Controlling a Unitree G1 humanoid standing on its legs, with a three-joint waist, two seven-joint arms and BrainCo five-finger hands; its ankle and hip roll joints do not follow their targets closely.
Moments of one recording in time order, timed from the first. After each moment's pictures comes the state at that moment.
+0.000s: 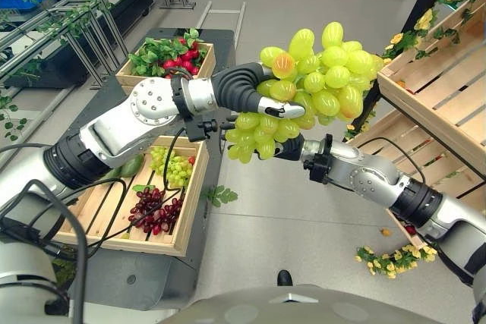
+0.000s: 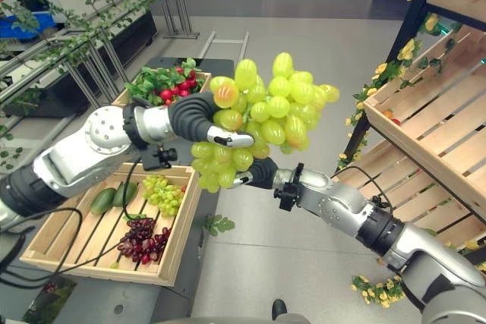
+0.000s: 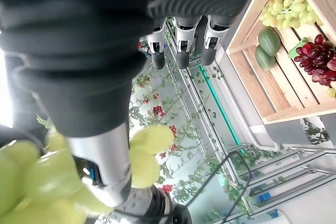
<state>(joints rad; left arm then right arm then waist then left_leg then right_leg) -0.94 0.95 -0.83 -0.23 -0.82 -0.25 -0.40 -0.61 -0.71 0.84 0.00 1.23 0.09 0.40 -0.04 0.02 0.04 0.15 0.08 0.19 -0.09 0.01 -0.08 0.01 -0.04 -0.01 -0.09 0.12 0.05</state>
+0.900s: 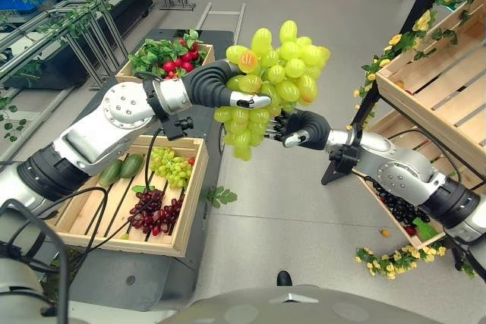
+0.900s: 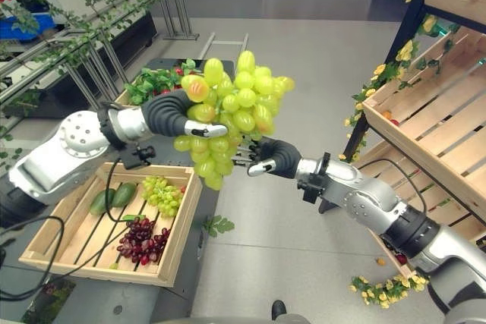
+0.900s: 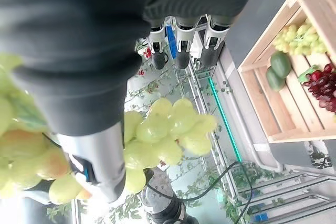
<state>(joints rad) -0.78 1.07 -0.68 -0.20 -0.76 -0.25 -0.39 -0.52 -0.94 0.68 -0.12 1.25 0.09 0.45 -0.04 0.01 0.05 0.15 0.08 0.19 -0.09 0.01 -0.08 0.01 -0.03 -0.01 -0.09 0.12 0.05</state>
